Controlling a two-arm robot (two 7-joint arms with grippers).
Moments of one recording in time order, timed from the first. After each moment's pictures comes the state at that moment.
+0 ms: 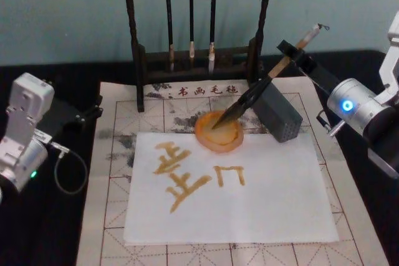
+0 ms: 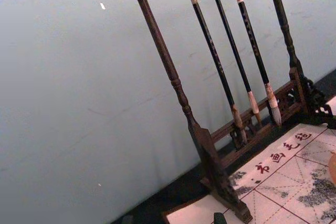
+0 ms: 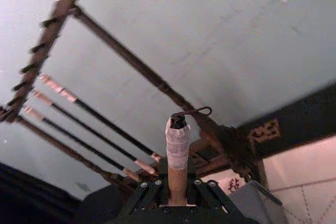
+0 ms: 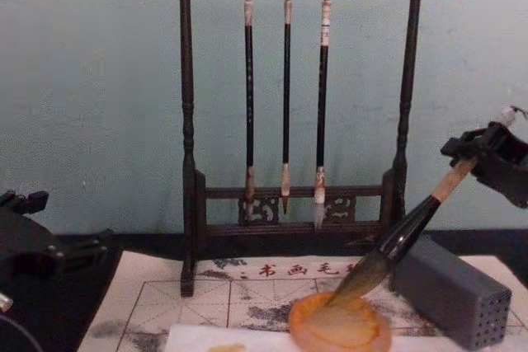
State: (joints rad) left arm -0.20 0.60 0.45 -1.41 -0.25 -0.12 0.03; right arm 0.33 0.30 -0.23 -1.38 1.16 0.31 0.09
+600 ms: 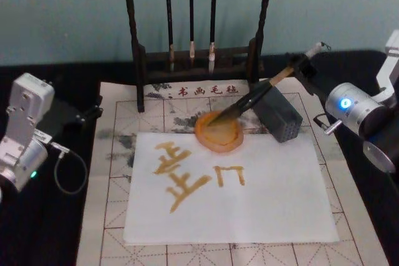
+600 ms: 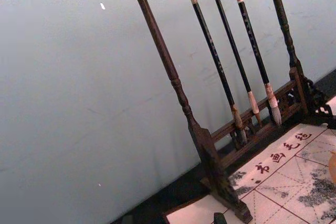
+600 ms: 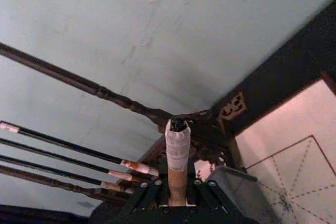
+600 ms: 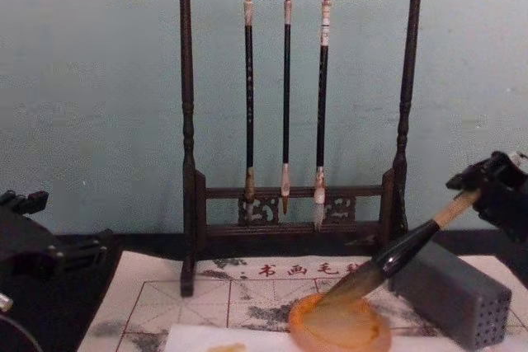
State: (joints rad) left arm -0.20 0.60 0.45 -1.41 -0.25 -0.12 0.03; right arm 0.37 0.26 -0.19 -1.28 1.32 0.37 -0.05
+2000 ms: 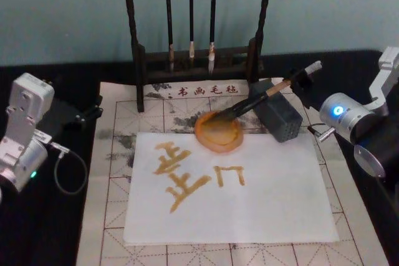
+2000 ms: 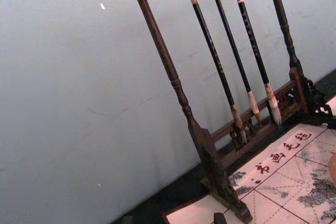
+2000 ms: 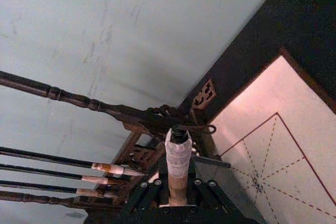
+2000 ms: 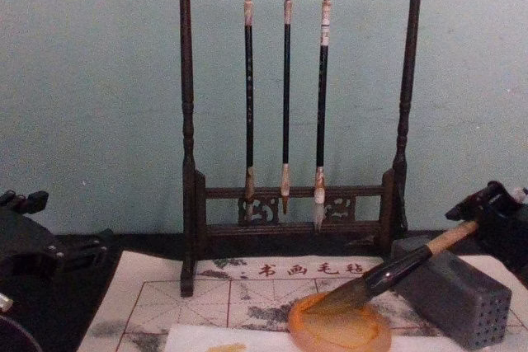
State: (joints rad) left arm -0.20 0.60 0.45 -1.41 -0.25 -0.12 0.03; right arm 0.38 0.27 -0.25 -1.24 1.43 0.31 -0.14
